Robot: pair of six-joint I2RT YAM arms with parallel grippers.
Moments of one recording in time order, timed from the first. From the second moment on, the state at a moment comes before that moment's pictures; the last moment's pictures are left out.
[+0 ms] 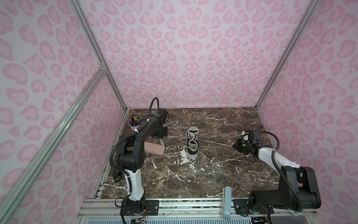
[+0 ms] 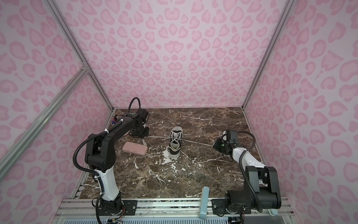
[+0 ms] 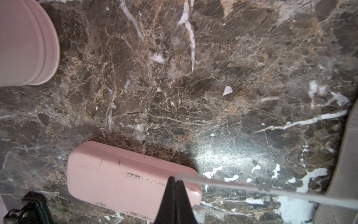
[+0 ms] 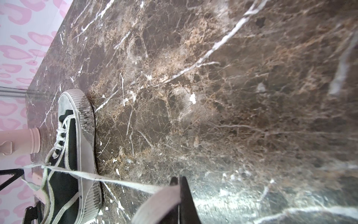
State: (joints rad) left arm -0.26 1.96 1.58 -1.03 -0.13 -0.26; right arm -0.04 1.39 0.70 -0.26 -0.33 0.53
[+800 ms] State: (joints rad) left arm -0.26 1.95 1.56 -1.00 -0.11 -0.27; right arm -0.05 1.44 0.72 -0.27 -0.33 0.53
